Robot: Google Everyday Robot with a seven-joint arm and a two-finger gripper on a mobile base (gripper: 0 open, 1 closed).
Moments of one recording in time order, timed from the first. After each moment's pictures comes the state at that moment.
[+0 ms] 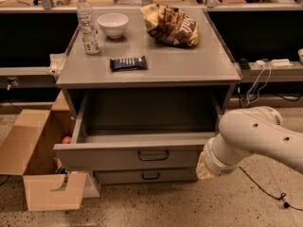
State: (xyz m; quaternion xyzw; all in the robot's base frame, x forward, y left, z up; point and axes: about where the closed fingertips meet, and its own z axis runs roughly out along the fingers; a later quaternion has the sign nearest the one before) arm 0.428 -0.177 0.634 -0.71 0.69 0.04 0.11
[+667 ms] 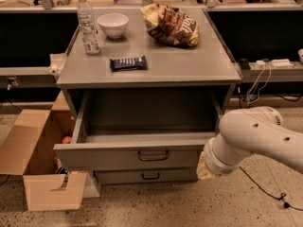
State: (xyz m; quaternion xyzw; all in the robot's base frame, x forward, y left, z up) arm 0.428 -0.177 0.634 -0.71 0.69 0.04 0.11
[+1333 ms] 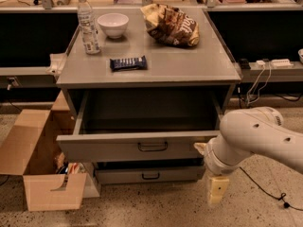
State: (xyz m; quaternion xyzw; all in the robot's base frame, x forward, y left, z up) arm 0.428 -0.177 0.634 -0.71 0.69 0.04 0.11
